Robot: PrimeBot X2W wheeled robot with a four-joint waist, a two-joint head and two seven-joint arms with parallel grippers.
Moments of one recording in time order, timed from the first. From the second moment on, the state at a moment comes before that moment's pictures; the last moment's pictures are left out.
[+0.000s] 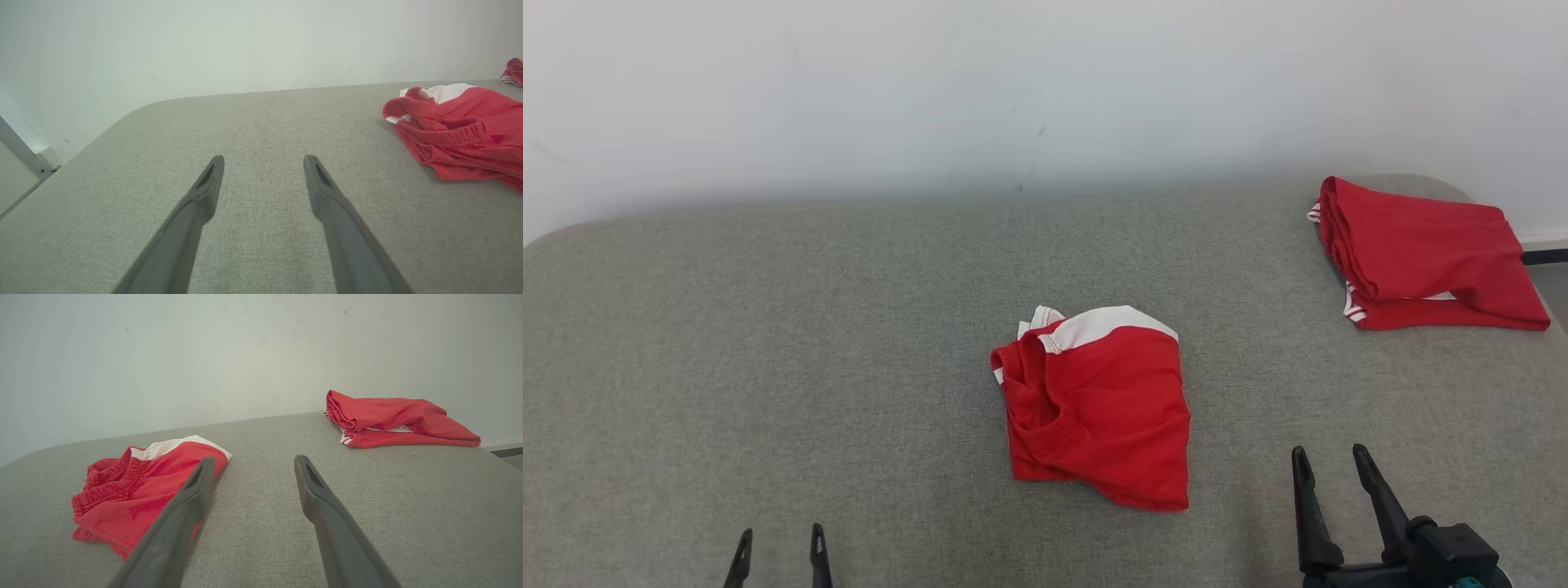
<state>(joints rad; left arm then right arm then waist) 0.10 0.05 0.00 0.19 -0.02 0.04 -0.26 0.03 -0.06 -0.03 0.19 0.15 0.13 -0.26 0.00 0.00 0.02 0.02</state>
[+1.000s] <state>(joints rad) 0.12 0.07 -0.01 0.17 -0.01 0.06 -0.26 0.02 -0.05 0.06 0.20 0.12 0.13 -0.26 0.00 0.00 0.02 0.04</state>
